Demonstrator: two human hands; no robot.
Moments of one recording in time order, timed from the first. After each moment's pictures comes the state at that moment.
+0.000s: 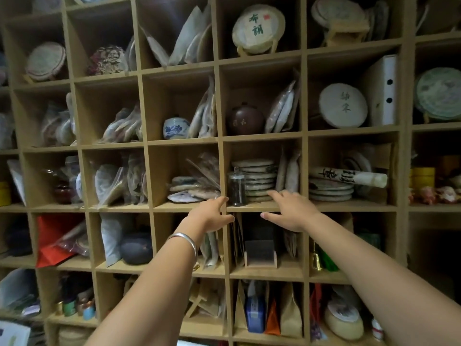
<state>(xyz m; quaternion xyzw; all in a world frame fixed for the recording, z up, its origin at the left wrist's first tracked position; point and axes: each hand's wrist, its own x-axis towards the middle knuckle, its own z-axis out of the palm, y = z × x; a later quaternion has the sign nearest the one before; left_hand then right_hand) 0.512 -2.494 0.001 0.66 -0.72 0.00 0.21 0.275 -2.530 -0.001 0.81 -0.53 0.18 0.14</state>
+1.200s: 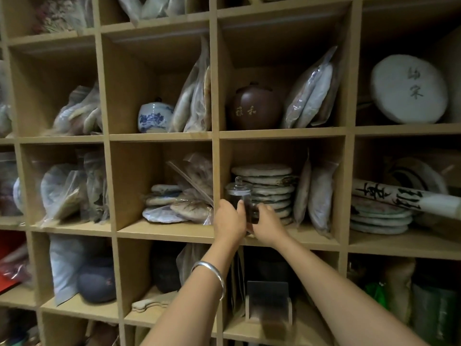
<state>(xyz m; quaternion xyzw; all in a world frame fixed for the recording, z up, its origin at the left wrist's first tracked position) 0.479 -2.721 -0.014 0.66 -0.52 -0.07 0.54 0.378 -2.780 -0.036 0.76 -0.51 0.39 -0.10</state>
